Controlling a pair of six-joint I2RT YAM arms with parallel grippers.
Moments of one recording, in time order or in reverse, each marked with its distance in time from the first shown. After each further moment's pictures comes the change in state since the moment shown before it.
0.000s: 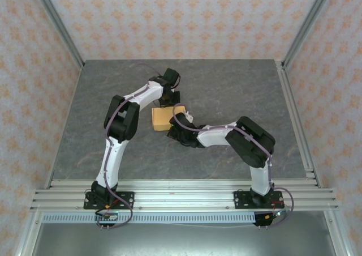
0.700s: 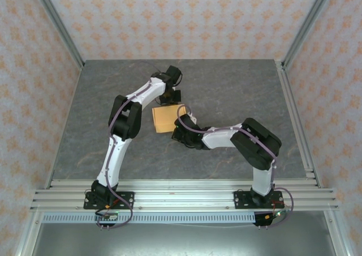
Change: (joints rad) left arm 0.000 0.090 0.200 -0.187 -0.007 -0.007; right arm -0.012 -0.072 -0.095 0.014 -0.033 -0.030
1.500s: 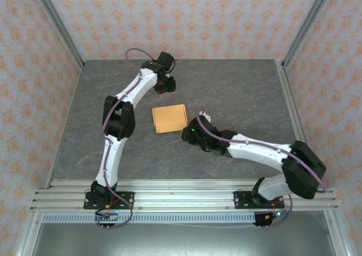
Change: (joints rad) left arm 0.072 -0.079 0.130 -0.079 -0.024 0.027; right arm 0.016 -0.507 -0.134 -0.330 0.076 -0.149
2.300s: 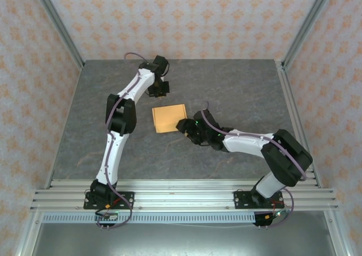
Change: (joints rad) left arm 0.054 0.172 0.114 -0.115 0.002 0.076; right arm -0.116 0.209 -0.033 0.388 -0.301 0.302
